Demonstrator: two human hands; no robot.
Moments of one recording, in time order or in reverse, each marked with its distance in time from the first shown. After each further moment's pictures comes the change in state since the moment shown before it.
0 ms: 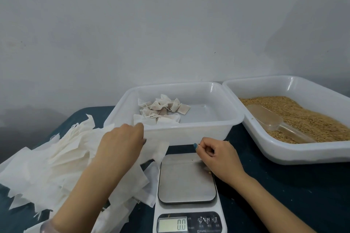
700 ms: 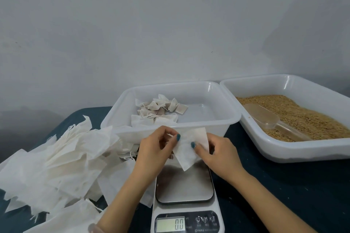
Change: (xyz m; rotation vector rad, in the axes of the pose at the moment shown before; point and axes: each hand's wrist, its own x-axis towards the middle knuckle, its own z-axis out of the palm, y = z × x) left_hand 0.001 0.062 0.044 -1.359 0.116 0.014; right_hand 0.003 -0.007 -0.010 0.079 0.013 0.059
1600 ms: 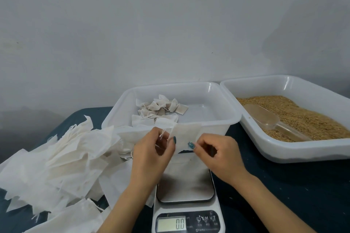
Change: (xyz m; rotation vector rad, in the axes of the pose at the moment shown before) left_hand -0.014 -0.003 0.001 0.203 0.272 0.236; right_hand -0.003 -0.012 -0.007 -0.007 0.109 -0.354
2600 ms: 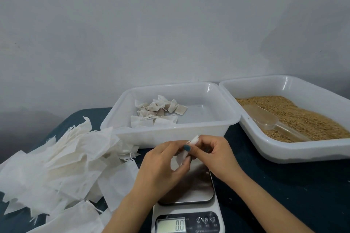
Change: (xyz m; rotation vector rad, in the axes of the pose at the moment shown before) left_hand -0.013 0.002 0.005 0.094 -0.183 0.312; right_hand 0.002 -0.010 0.006 0.509 -0.124 0.360
